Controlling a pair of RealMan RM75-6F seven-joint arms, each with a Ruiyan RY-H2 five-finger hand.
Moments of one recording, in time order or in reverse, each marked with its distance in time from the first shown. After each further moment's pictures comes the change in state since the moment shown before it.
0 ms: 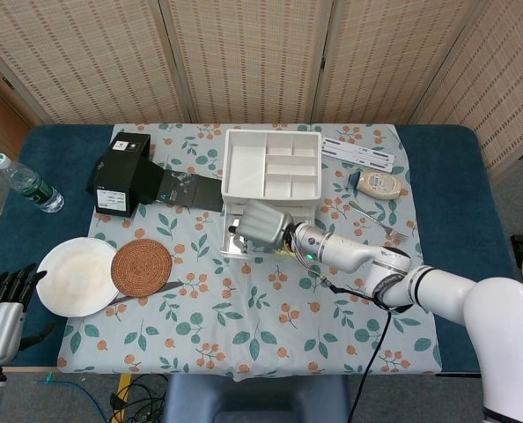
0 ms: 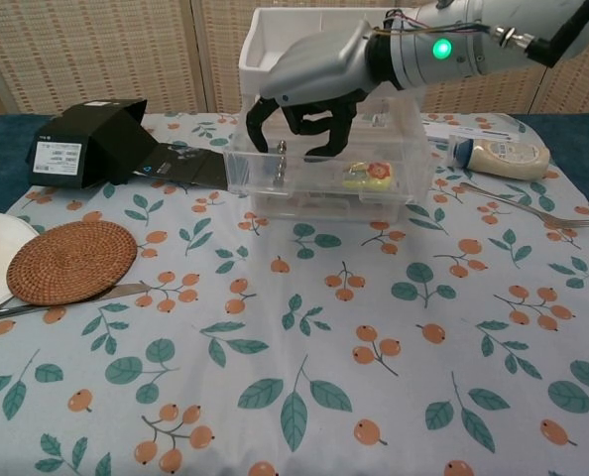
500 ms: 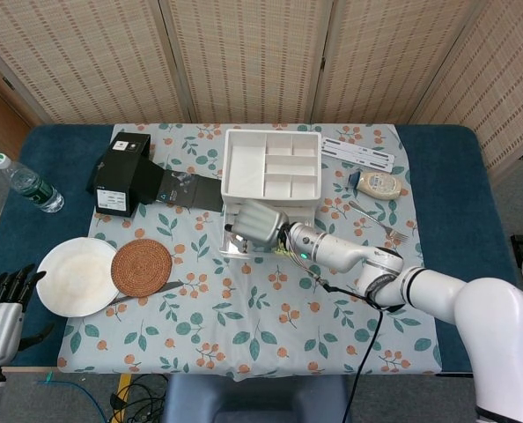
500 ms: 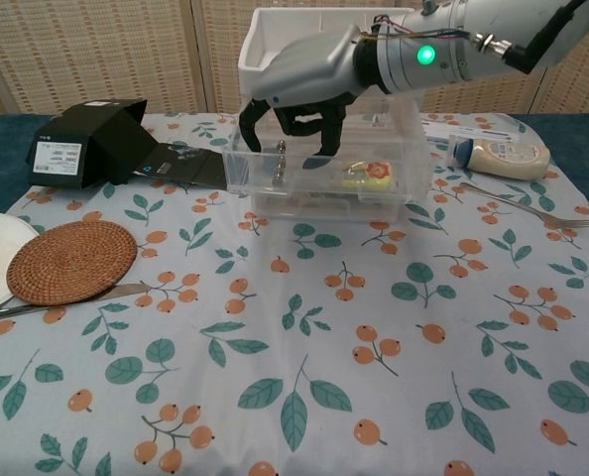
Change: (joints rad) left arm 0.001 -0.004 -0.001 0.005 -0.001 0.002 -0.003; right arm 0.007 -0.033 0.015 0.026 0.030 -0.014 -0.018
